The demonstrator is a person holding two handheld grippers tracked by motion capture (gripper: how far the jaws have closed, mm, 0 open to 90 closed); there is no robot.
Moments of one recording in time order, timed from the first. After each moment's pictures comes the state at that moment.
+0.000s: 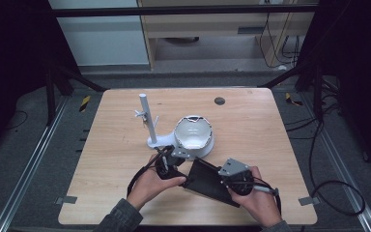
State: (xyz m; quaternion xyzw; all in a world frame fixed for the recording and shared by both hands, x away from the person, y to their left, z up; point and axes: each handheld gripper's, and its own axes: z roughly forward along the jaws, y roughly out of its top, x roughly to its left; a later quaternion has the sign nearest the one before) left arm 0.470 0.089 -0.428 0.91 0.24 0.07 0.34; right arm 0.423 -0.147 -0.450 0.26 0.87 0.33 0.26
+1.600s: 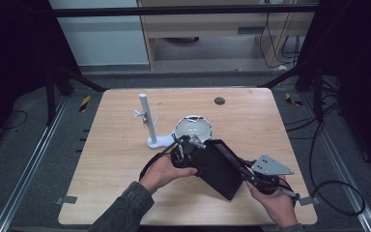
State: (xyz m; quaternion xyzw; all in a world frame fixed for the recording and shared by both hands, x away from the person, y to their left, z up) left arm 0.498 0.048 -0.408 0.92 0.23 0.01 0.32; right arm 0.414 -0.205 -0.434 0.29 0.76 0.51 0.28
